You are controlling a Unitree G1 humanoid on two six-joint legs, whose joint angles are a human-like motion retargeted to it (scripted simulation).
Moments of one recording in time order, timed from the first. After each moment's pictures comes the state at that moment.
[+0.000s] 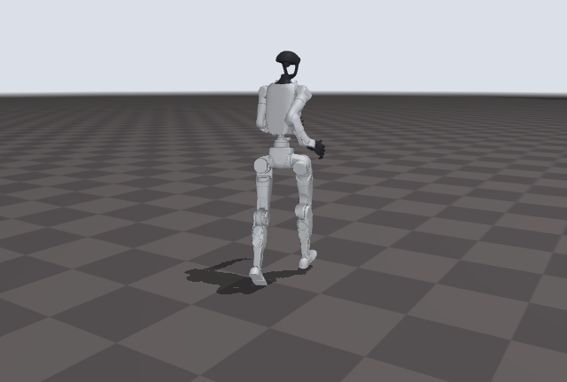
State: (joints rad) left arm 0.11 0.04 -0.04 0.15 -0.32 -0.47 -0.31; right arm 0.70 -0.14 -0.07 0.26 0.01 -0.64 0.20; waist -0.38 0.11 -0.06; left_leg 0.09 -0.03 0.00 0.13 0.34 -0.08; right_leg -0.45 0.00 -0.15 0.13 -0.07 0.04
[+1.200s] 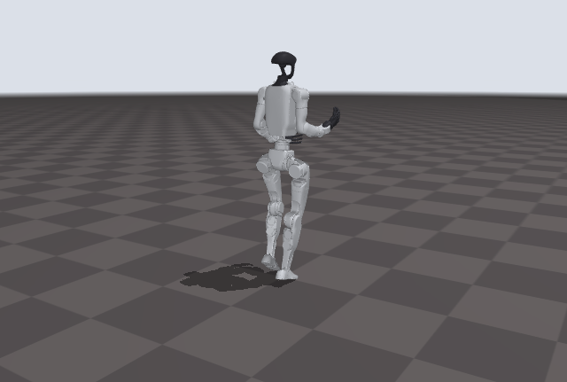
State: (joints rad) left arm 0.36 -0.02 -0.04 0.27 -0.35 -0.50 -0.38; right arm -0.02 -0.03 0.05 0.15 0.41 -0.60 0.23; waist -0.26 -0.02 -0.08; left_leg -0.42 0.00 0.19 0.73 0.18 0.04; right_leg -0.10 0.06 -0.04 0.17 0.12 -0.17
